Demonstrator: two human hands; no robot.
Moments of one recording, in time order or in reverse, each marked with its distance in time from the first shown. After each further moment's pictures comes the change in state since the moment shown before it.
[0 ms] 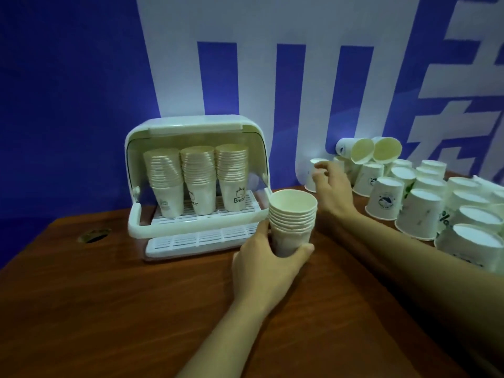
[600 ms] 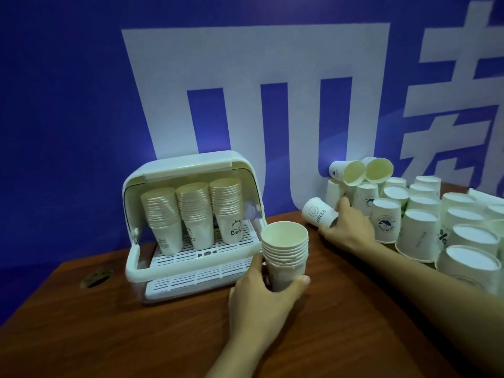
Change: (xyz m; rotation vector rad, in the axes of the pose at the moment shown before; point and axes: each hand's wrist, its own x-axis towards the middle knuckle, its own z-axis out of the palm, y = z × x) left_hand 0.004 0.000 0.000 0.010 0.014 -0.011; right_hand 0.010 0.043 -0.032 -0.509 -0.154 0.102
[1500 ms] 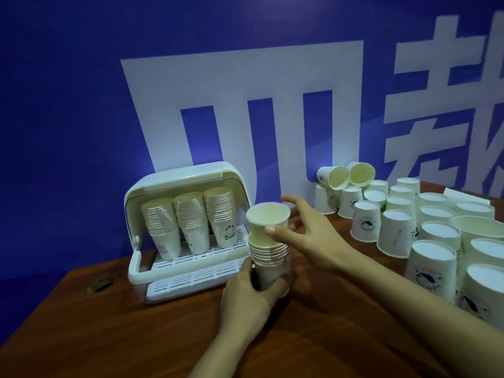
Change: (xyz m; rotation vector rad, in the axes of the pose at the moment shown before) left_hand -0.004 -0.002 0.000 -0.108 -0.019 0.024; right_hand -0.099 -0.067 -0.085 0.714 -0.227 -0.416
